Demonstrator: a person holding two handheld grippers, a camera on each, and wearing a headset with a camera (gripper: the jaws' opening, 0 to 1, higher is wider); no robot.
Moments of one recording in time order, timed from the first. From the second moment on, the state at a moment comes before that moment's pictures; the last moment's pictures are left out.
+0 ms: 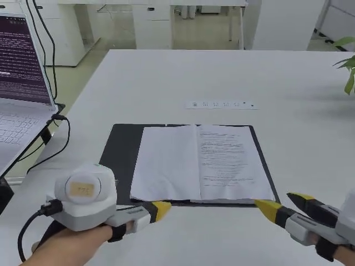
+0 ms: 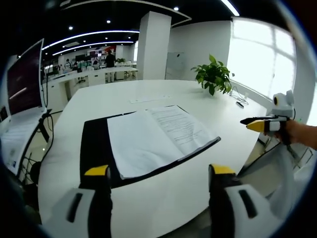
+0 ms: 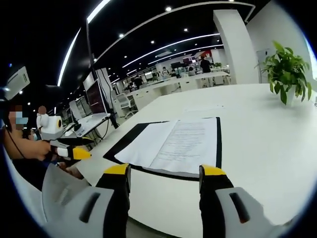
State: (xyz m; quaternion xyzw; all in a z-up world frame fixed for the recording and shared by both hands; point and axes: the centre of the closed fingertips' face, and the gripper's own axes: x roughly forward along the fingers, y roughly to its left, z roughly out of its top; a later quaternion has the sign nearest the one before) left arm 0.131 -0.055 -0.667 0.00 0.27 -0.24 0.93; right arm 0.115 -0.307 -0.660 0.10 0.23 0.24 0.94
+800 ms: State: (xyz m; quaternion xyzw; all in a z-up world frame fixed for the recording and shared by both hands) left arm 0.107 -0.051 -0.657 0.01 0.26 -0.22 0.94; right arm 0.112 -0.308 -0.658 0.08 0.22 0.24 0.94
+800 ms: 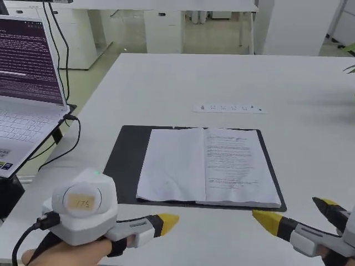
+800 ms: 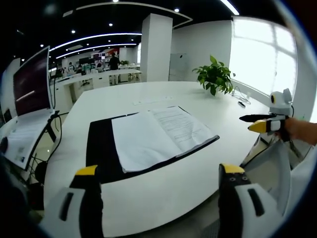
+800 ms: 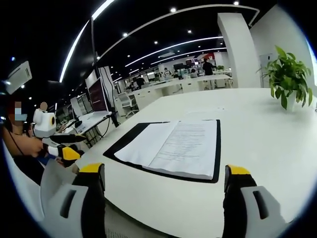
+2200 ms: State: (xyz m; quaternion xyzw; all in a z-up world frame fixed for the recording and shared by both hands) left arm 0.171 -0.153 -0.686 0.09 0.27 -0.34 0.90; right arm 0.106 -0.300 -0.657 0.09 0.21 0.23 0.94
